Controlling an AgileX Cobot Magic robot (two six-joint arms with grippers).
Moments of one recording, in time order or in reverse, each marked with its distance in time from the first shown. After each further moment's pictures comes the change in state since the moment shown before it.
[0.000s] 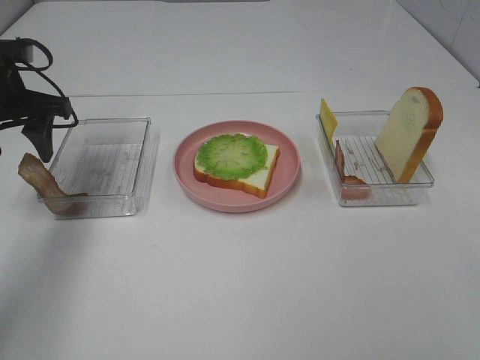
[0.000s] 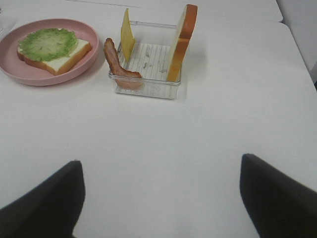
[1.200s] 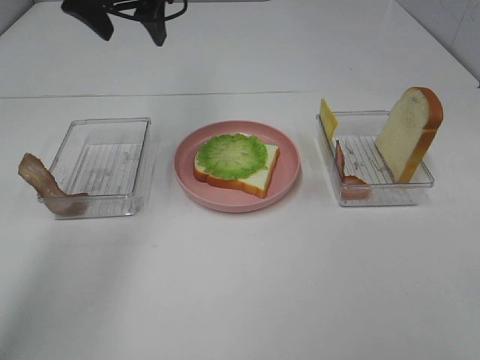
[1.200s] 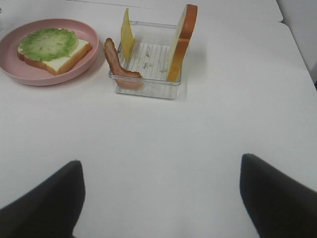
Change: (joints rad) left arm -0.231 0.185 -0.716 -0.050 0.164 0.127; right arm 0.000 0.000 0.000 0.000 0.000 0.000
